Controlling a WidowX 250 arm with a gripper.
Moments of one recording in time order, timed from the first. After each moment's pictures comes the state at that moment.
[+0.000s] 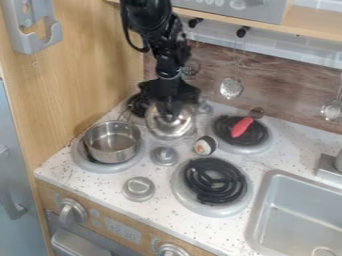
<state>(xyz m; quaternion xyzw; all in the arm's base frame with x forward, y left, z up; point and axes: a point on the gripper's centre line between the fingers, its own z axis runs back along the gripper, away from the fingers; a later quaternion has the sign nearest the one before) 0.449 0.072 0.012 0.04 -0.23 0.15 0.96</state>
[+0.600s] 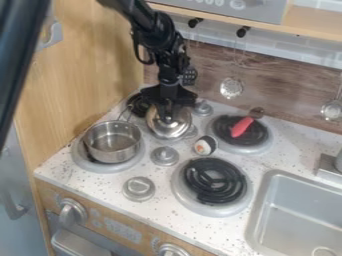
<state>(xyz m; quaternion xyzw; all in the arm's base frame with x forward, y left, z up) 0.489 0.084 -0.023 0.05 -0.21 0.16 0.96</state>
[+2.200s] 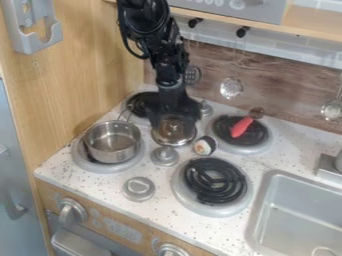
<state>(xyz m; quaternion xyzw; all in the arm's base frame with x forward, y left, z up) 0.406 0.016 0.004 -0.03 -0.13 0.02 0.99</state>
